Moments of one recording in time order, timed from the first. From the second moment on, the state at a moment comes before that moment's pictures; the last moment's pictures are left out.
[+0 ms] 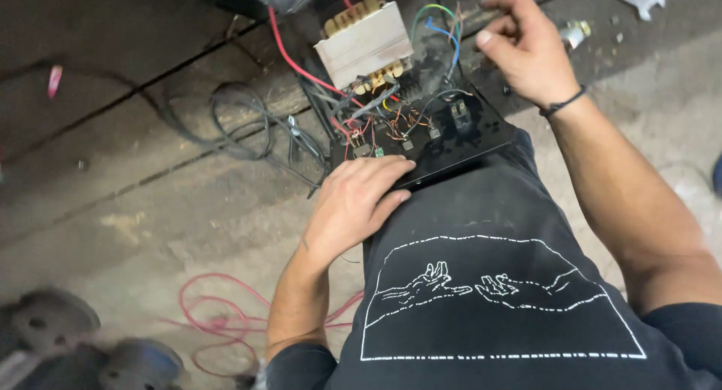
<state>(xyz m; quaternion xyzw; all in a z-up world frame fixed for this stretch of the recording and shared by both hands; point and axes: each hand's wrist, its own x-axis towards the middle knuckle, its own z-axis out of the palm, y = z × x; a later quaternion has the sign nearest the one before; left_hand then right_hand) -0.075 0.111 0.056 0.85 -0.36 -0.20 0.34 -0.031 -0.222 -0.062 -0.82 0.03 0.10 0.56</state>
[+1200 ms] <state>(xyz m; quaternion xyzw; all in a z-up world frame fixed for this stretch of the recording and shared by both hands) 0.007 0.012 0.040 0.90 -0.28 -0.25 0.21 -0.040 -0.234 -0.094 -0.65 -0.02 0.23 0.72</state>
